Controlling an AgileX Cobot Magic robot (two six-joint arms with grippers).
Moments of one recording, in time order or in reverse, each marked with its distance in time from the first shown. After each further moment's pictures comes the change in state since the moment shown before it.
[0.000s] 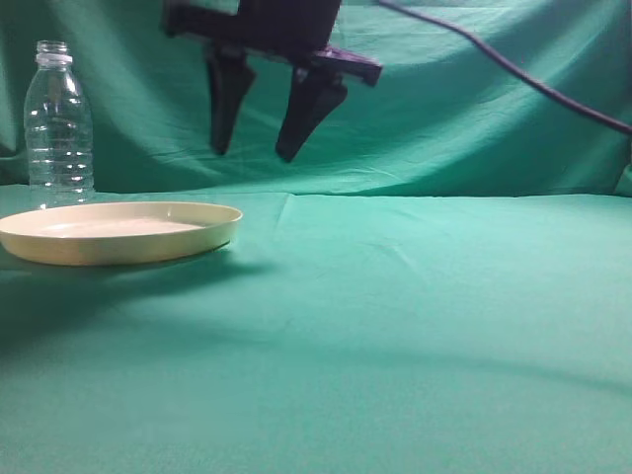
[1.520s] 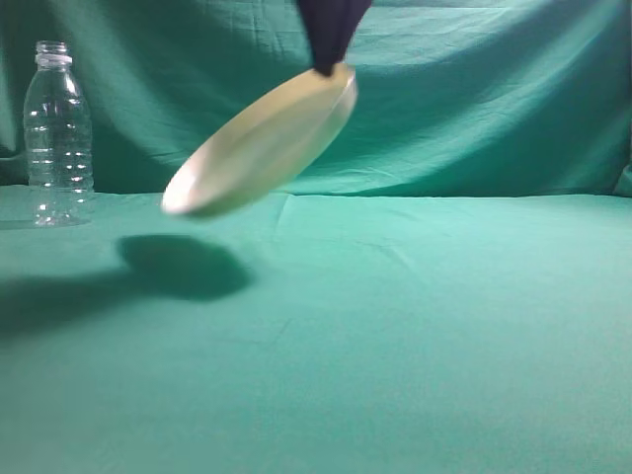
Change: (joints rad) left arm 0.000 0.000 0.000 0.000 0.000 0.000; right arm -0.002 0.162 -0.415 -0.291 0.268 -0.002
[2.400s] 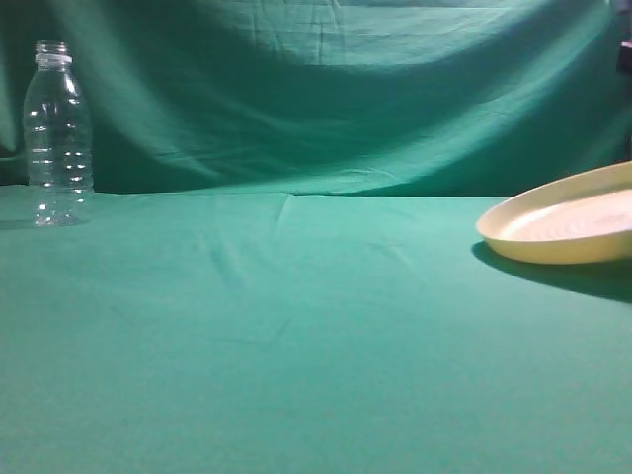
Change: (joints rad) left arm 0.000 0.000 0.000 0.000 0.000 0.000; right arm -0.609 -0.512 0.883 -0.001 -0.276 0.030
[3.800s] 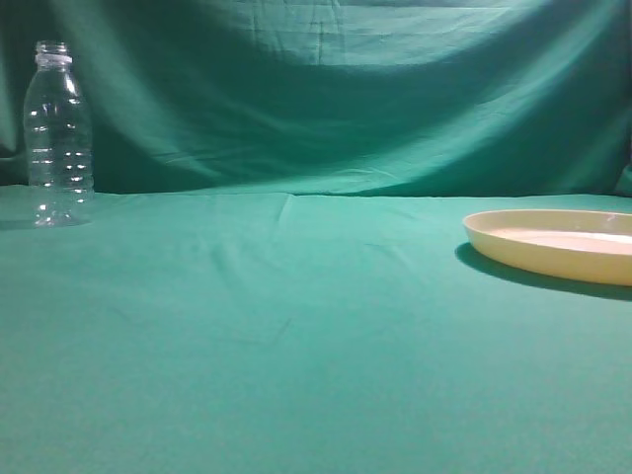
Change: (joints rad) left arm 0.000 0.000 0.000 0.000 0.000 0.000; right arm -0.003 -0.629 0.113 0.177 0.127 -0.014
